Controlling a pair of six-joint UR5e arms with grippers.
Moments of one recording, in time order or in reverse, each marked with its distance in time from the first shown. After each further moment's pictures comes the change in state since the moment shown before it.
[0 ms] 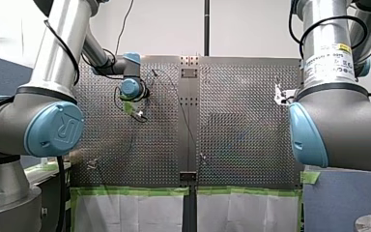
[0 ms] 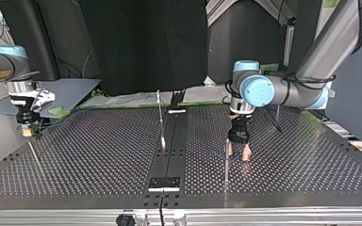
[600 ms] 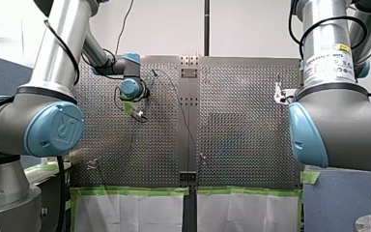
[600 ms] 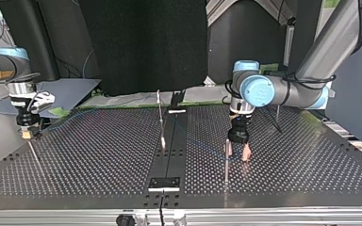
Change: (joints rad) left arm 0.000 0.000 0.000 0.000 0.004 0.000; right arm 0.003 0.008 0.001 -0.061 -0.013 0.079
